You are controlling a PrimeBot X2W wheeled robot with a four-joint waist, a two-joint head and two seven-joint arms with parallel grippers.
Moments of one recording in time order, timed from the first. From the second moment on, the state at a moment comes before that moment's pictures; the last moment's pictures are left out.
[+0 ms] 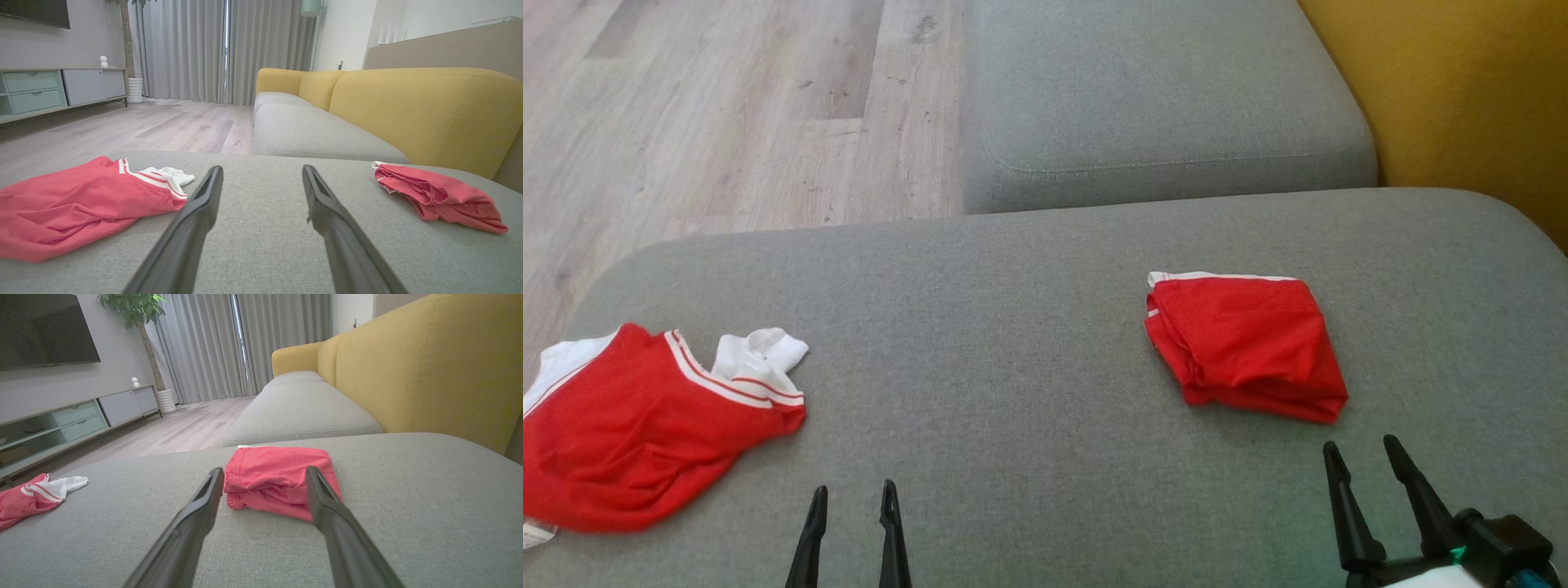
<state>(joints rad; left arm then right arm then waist) 0.27 0.06 -0.28 0.04 -0.21 0.18 -0.26 0.22 -0.16 0.12 0.15 0.28 0.12 -0.25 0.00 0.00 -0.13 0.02</state>
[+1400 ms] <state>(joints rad) 0.03 0.06 -0.37 0.00 -0.16 0.13 -0.26 -0.37 -0.31 -0.01 0.53 0.36 0.12 0.10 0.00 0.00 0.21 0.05</state>
